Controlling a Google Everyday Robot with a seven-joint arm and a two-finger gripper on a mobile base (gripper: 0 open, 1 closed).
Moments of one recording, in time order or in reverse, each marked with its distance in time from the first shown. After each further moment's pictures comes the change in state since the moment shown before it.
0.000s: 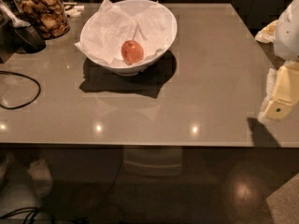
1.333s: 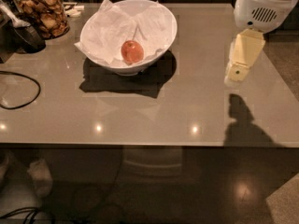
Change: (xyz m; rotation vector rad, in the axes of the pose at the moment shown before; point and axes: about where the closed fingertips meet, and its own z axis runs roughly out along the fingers) arm -0.043 -0.071 0.022 0.019 0.106 0.070
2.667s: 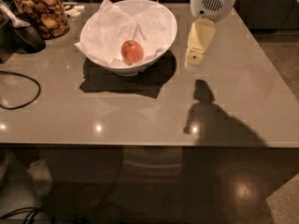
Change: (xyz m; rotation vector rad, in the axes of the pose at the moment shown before) arm -0.082 -0.027 0.023 -0.028 -0.046 -0.035
